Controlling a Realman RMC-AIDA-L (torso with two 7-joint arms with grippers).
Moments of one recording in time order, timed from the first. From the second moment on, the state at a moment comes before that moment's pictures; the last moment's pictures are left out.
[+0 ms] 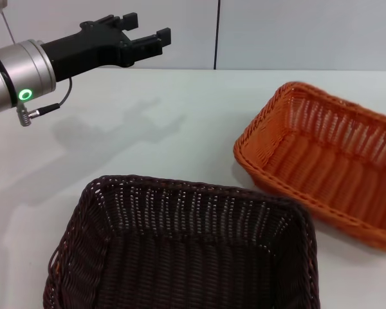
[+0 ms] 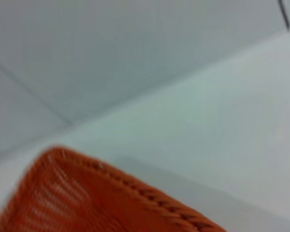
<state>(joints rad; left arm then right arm) -0.50 -2.06 -2.03 -0.96 1.51 -1.01 1.52 0.45 1.87 -0.42 -0.77 -2.26 -1.39 2.20</state>
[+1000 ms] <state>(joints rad) -0.49 -2.06 -2.07 -0.90 1.42 -0.99 1.60 0.50 1.96 -0.48 -0.69 -1.64 -1.72 1.94</state>
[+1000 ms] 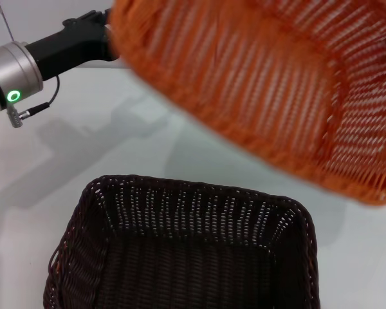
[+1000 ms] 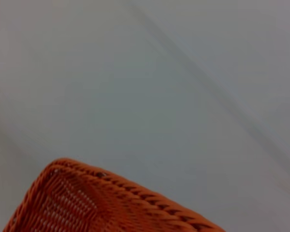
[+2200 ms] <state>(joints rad) -0.51 -2.06 -2.11 -0.85 1.42 -1.01 1.62 0.43 1.96 -0.50 -0.66 -1.82 -1.72 1.94</state>
